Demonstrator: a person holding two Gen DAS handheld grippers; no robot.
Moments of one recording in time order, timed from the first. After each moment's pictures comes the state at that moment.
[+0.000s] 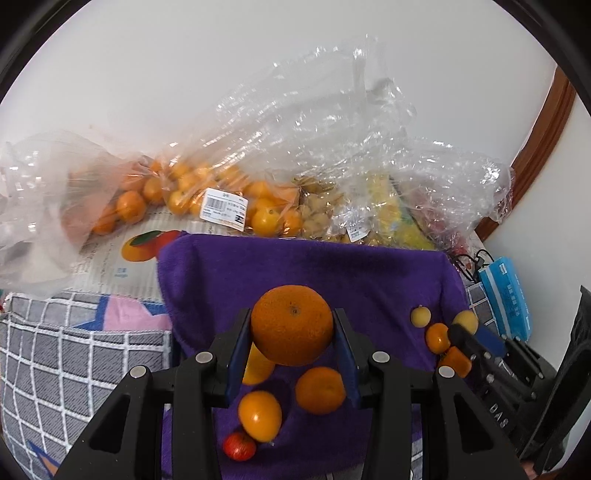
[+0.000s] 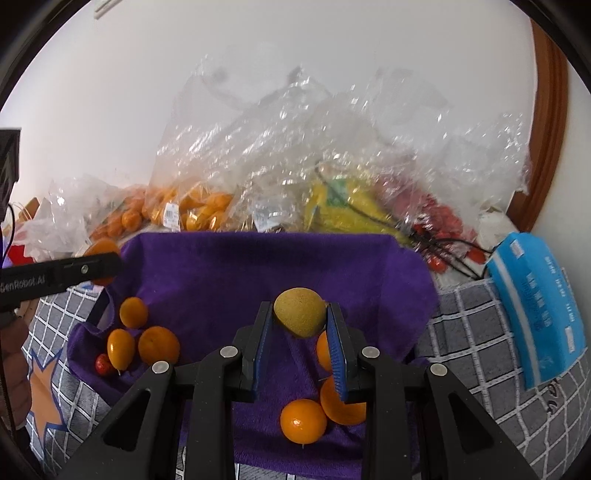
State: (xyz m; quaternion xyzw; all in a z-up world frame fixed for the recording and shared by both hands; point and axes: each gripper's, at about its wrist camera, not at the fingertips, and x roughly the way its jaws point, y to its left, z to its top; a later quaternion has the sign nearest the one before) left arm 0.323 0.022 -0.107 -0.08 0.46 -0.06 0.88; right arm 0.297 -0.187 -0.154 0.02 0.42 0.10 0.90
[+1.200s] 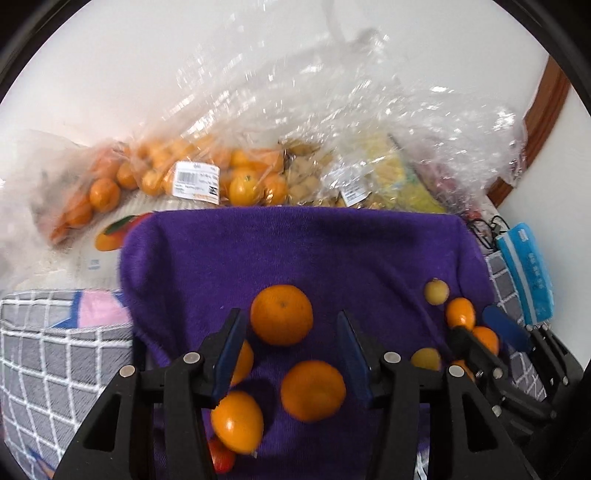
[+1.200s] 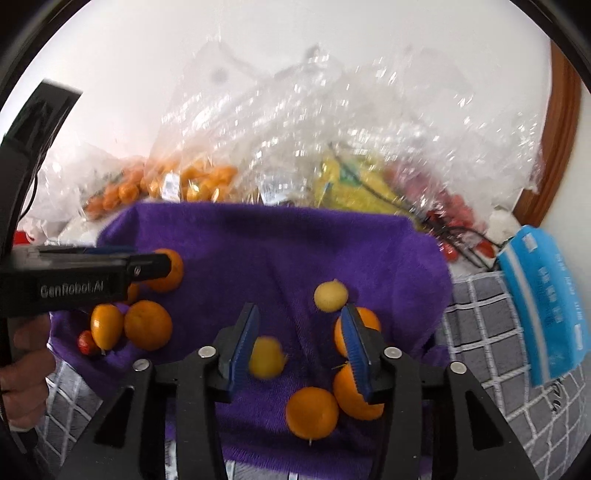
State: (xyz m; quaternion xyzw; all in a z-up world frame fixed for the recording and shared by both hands) left arm 0.325 -0.008 -0.132 -0.04 0.49 -0.06 0.87; right arm 0.282 -0.177 -0.160 -0.01 0.43 0.09 0.90
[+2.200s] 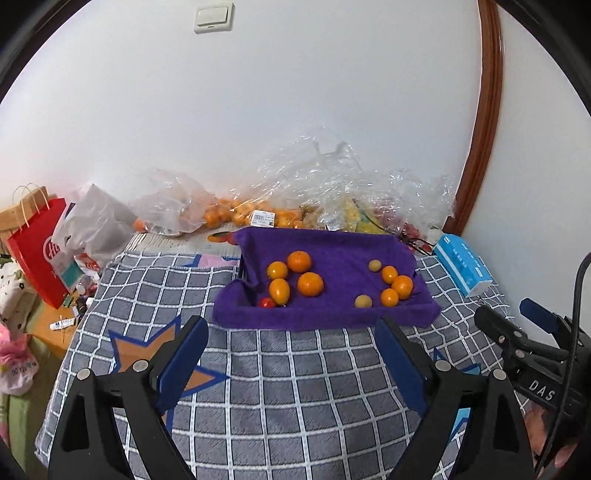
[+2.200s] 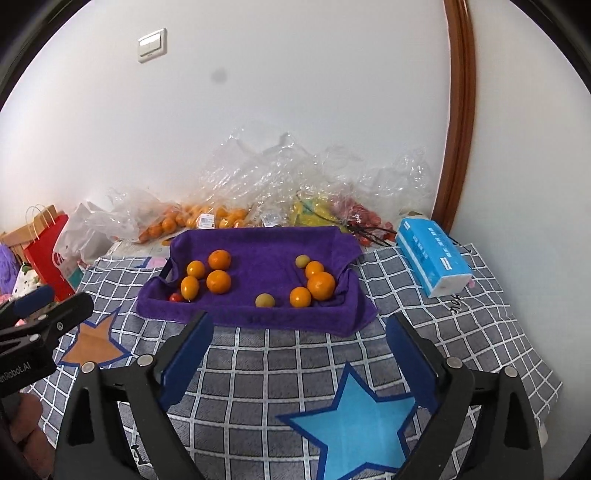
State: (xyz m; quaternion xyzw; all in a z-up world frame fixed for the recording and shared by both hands) left arm 0.071 0.017 -0.026 -0.04 0.34 -0.01 0.94; right arm 0.079 -0.198 -0.041 0.02 0.36 0.03 0.93
